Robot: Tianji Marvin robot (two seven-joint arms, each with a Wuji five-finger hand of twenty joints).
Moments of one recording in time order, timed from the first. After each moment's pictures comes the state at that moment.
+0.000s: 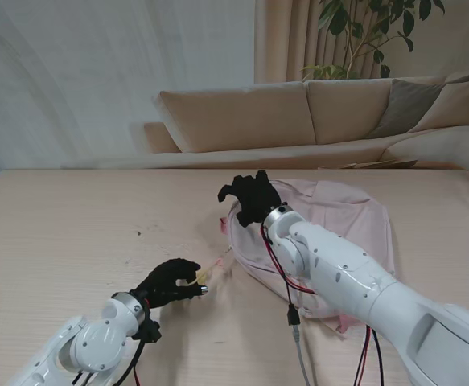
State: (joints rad) left arm 1.66 -1.09 -1.16 -1.64 0.43 0.01 -0.10; right arm -0.83 -1.28 0.47 -0.87 -0.74 -0.01 -0.38; left_hand 0.73 -0.31 0.31 -0.05 0.84 -0.08 1.07 1.03 0.41 0.07 0.39 0.36 0.12 0.14 0.33 0.41 -0.02 0.27 0.12 0.51; right_hand 0.43 -0.83 1.35 -0.20 0.33 -0.42 0.83 0.44 0.33 -0.01 0.88 0.43 0.35 -0.06 0.64 0.42 -0.06 0.15 1.13 0.35
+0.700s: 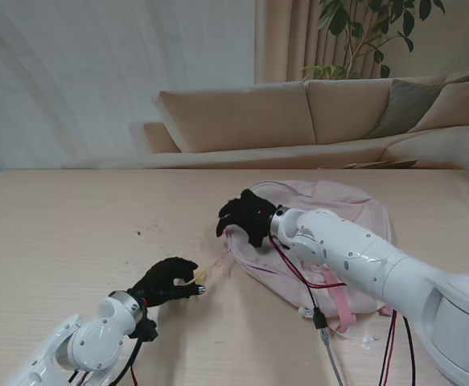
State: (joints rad) left arm 1.66 -1.09 -1.17 -1.64 0.46 0.00 -0.11; right arm -0.66 -1.23 0.20 -0.79 -0.82 -0.29 -0.24; left_hand 0.73 -0.31 0.31 -0.05 0.84 -0.08 1.07 1.03 0.41 0.07 0.39 0.37 0.12 0.14 0.33 0.41 -0.02 0.27 0.12 0.51; right_hand 0.47 -1.05 1.40 -0.19 0.32 -0.44 0.66 0.28 0.23 -0.13 0.53 0.27 0.21 -0.13 0.42 0.30 -0.08 0.13 0.89 0.19
